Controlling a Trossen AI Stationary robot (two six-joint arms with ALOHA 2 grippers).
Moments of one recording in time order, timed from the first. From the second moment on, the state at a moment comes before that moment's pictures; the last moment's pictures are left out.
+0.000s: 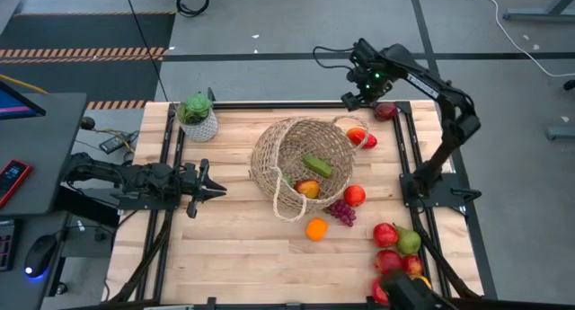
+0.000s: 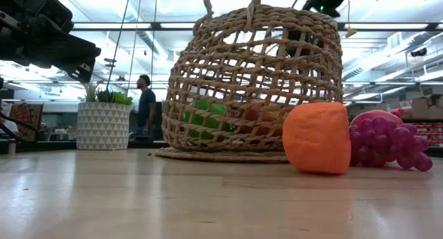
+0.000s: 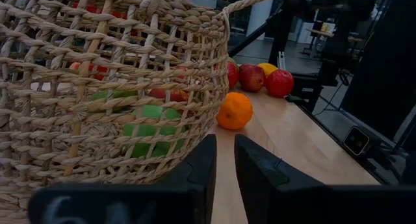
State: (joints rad) left arm -0.19 0.14 0.01 0.08 -0.08 -0.15; right arm -0.89 1.66 1.62 -1.35 -0.15 0.14
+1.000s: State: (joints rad) left arm -0.19 0.14 0.01 0.08 -0.08 -0.15; right arm -0.88 1.73 1.31 -1.25 -0.05 -0.13
